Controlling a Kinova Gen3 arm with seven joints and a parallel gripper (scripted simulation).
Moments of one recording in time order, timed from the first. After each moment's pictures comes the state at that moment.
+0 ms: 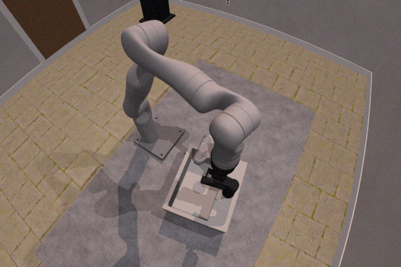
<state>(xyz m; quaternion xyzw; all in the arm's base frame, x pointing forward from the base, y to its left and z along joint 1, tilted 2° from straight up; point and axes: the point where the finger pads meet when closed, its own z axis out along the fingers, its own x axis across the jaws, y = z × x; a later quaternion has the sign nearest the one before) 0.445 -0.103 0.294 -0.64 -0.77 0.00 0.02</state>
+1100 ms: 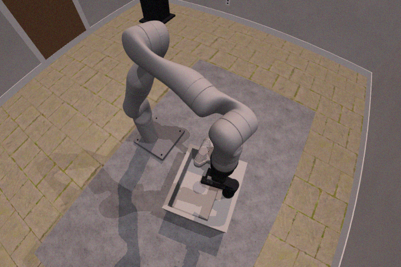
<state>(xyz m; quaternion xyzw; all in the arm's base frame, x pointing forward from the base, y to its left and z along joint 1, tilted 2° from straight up) 0.445 -0.103 0.274 -0.64 -0.77 0.00 0.02</state>
